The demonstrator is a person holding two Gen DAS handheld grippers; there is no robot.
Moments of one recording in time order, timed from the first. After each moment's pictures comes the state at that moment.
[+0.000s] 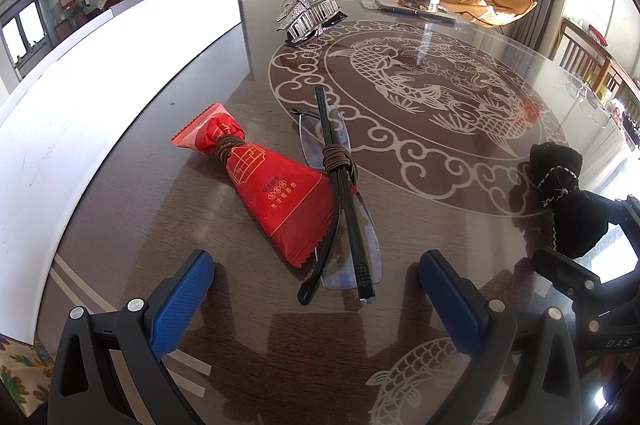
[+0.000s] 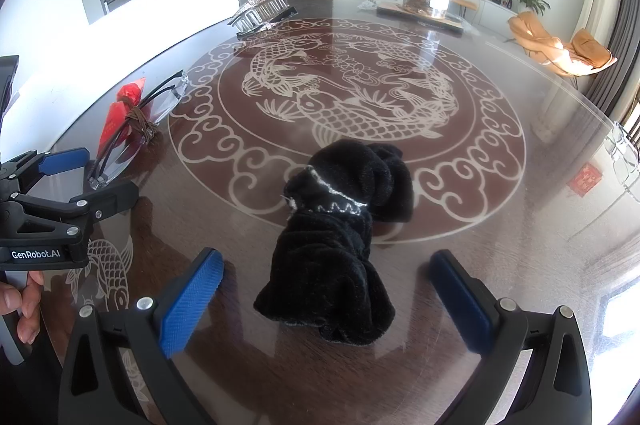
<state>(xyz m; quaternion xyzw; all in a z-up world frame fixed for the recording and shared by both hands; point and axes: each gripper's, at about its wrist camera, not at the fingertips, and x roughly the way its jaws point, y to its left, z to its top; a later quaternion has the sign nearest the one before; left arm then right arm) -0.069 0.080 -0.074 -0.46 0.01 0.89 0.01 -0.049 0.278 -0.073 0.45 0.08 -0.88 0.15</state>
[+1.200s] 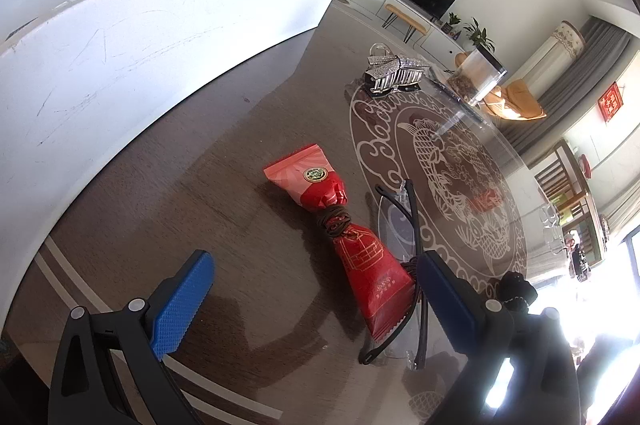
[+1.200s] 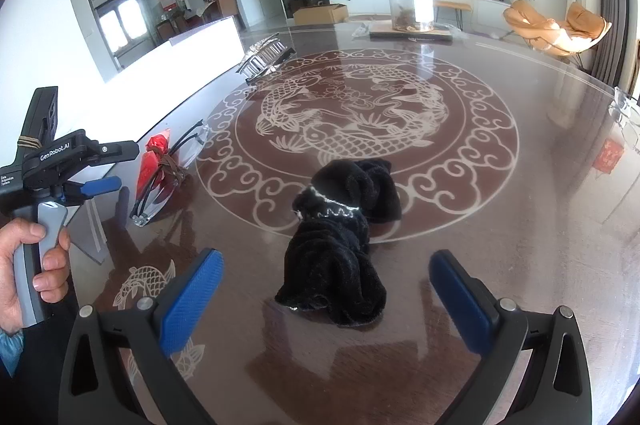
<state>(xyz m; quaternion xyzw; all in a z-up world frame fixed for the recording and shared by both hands) -0.091 -0.026 -0.065 -0.46 -0.23 0.86 0.01 -0.032 0.304 -0.056 0.41 -0.02 -0.89 0.18</state>
